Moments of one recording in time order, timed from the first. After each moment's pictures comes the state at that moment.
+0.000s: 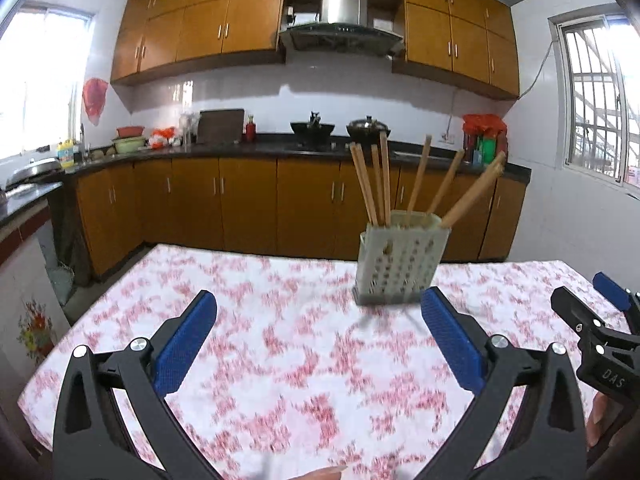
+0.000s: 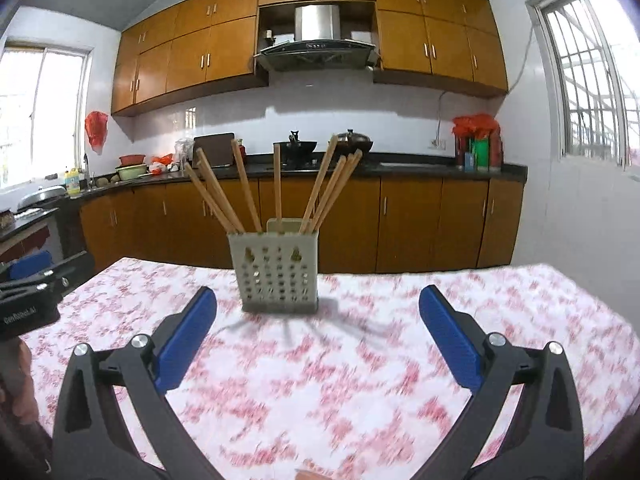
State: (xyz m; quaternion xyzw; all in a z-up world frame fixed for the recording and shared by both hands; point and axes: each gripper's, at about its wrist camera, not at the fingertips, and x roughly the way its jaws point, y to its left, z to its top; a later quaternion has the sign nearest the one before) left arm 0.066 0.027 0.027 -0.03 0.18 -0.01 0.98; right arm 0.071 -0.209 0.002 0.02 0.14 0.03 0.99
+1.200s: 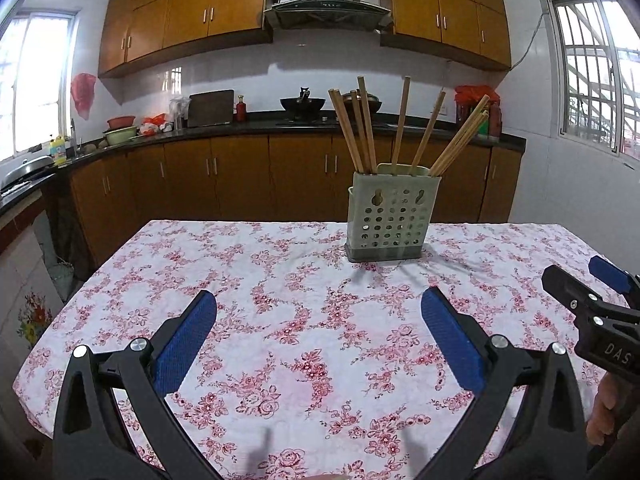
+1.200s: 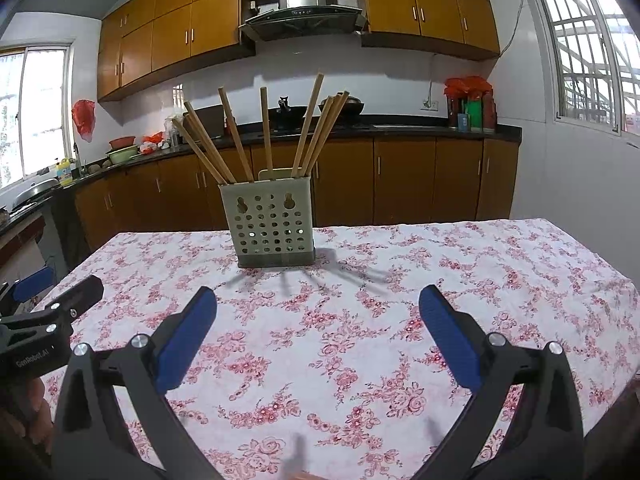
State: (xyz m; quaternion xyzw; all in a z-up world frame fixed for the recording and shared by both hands) left arm 0.053 0.010 -0.008 0.00 0.21 -0.01 0.98; right arm 0.071 -0.212 -0.021 0.03 0.20 0.02 0.98
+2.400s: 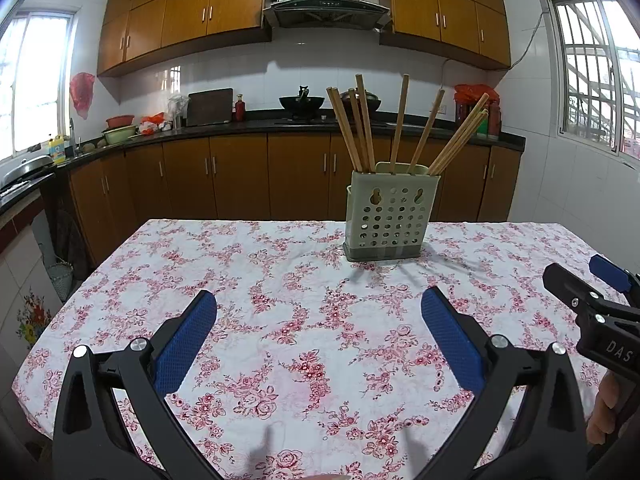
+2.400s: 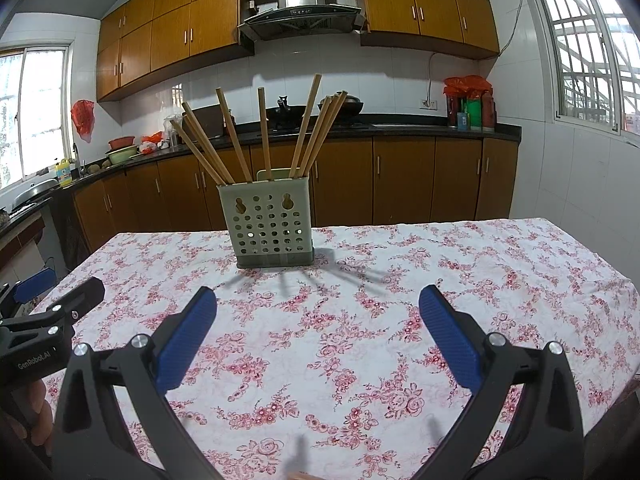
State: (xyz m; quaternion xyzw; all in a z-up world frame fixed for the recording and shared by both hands) left arm 0.055 0.009 -0.008 0.00 0.21 -0.02 0.98; right arm 0.072 -0.214 -0.019 0.03 0.20 0.02 0.98
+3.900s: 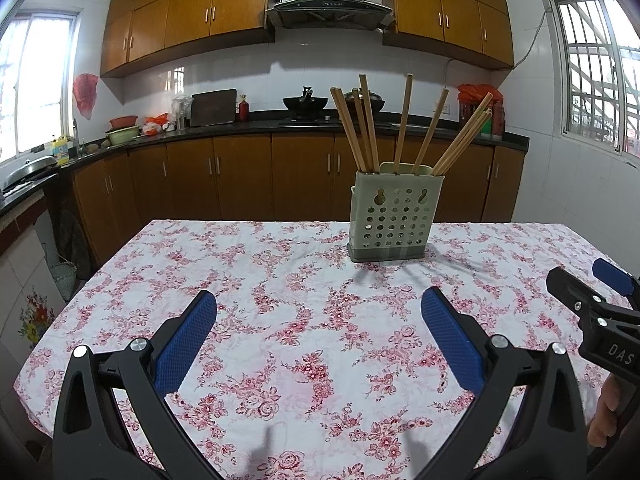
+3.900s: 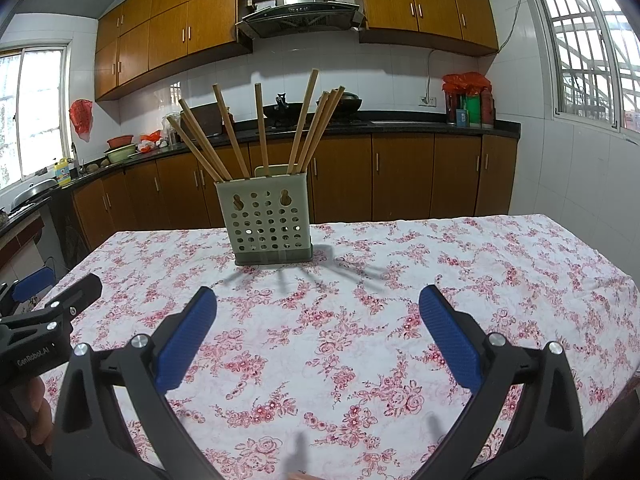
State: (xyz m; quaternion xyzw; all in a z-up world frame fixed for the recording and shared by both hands) left arm 0.054 0.010 -0.012 0.00 0.21 -0.01 0.98; right arm 0.072 -0.215 -0.021 0.03 0.20 0.02 0.98
